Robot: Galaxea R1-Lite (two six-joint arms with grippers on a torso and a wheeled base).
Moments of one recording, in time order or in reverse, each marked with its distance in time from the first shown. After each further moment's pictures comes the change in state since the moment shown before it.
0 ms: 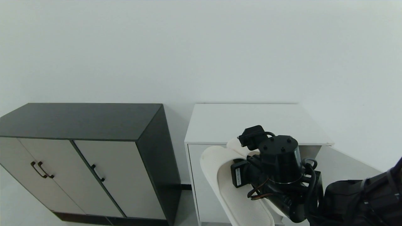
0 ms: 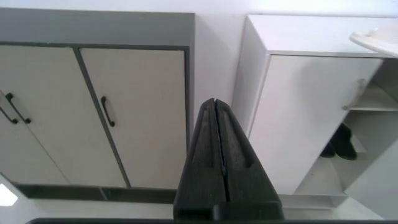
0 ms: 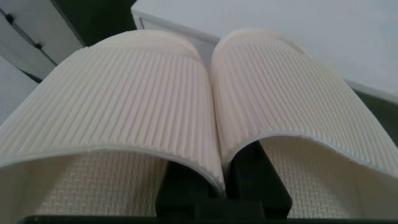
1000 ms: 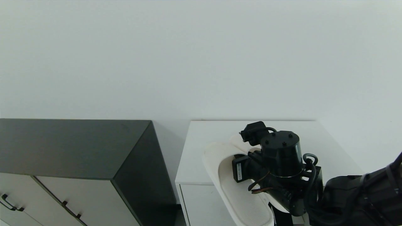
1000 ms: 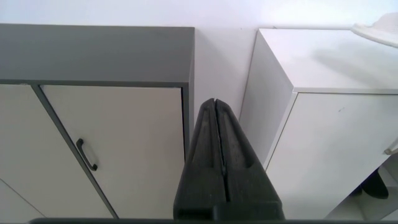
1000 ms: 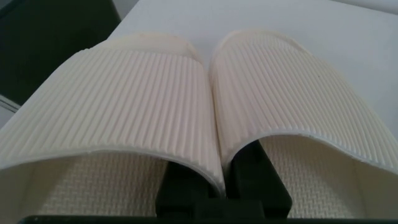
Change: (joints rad) left arm 0.000 0.000 0.000 0.000 0.000 0.006; right arm -0.017 -0.001 -0.019 0.002 0.006 -0.001
